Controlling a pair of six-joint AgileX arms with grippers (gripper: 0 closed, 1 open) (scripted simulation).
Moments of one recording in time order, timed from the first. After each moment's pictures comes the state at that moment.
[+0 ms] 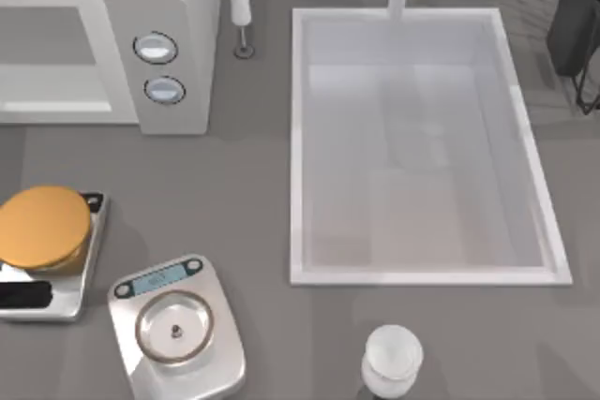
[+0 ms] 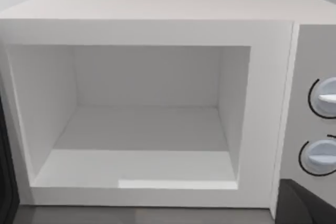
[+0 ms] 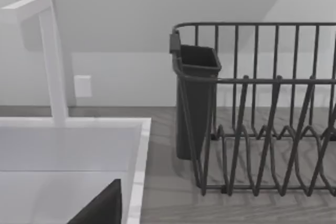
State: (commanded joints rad) left arm -0.17 0.04 -0.02 0.05 -0.17 0.00; right arm 0.00 0.00 0.00 0.00 0.00 0.00
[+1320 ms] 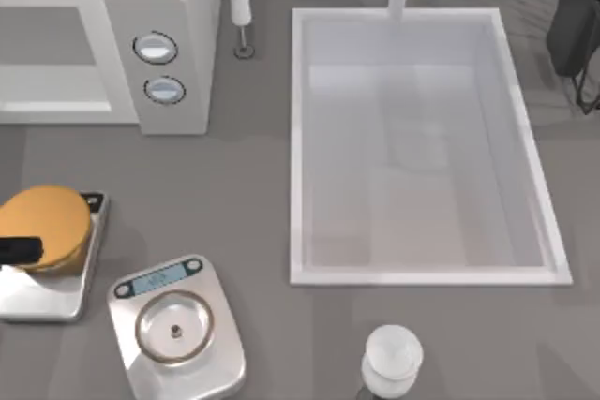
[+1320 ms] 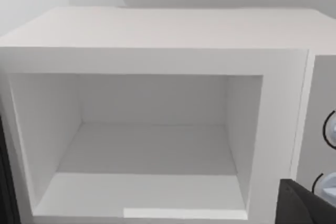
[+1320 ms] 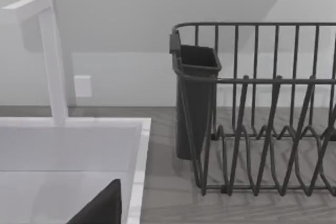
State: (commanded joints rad) left arm -0.09 0.37 0.05 0.33 -0.09 0.01; right arm 0.00 0.00 0.00 0.00 0.00 0.00
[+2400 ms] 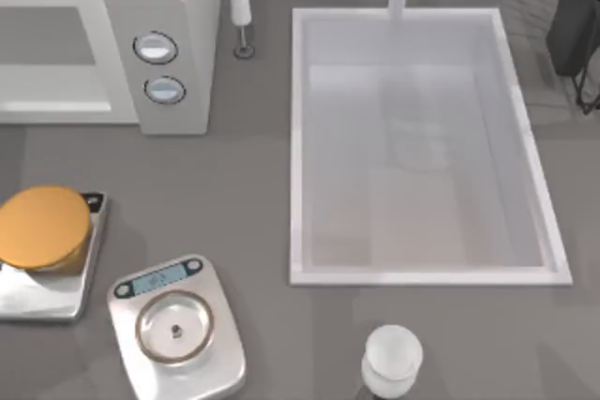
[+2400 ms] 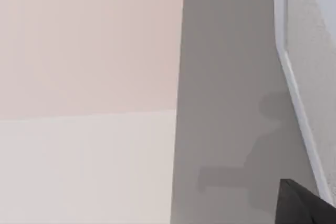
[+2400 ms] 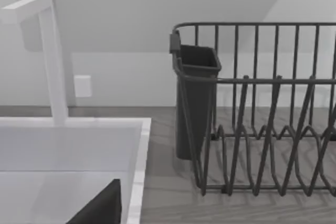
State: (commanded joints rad) left arm 0.77 1.26 0.89 -0.35 0.41 0.67; right arm 0.00 0.00 0.00 0.00 0.00 0.00
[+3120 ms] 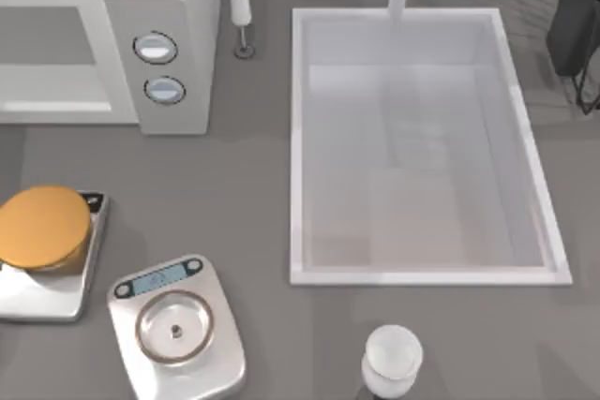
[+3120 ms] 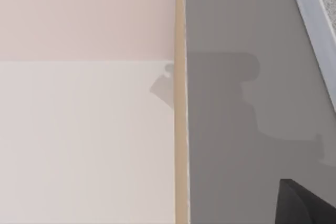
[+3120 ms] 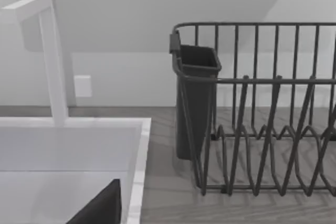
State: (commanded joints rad) left arm 1.02 1.67 1.29 -0.73 0.66 0.89; right arm 0.00 0.00 0.00 0.00 0.00 0.00
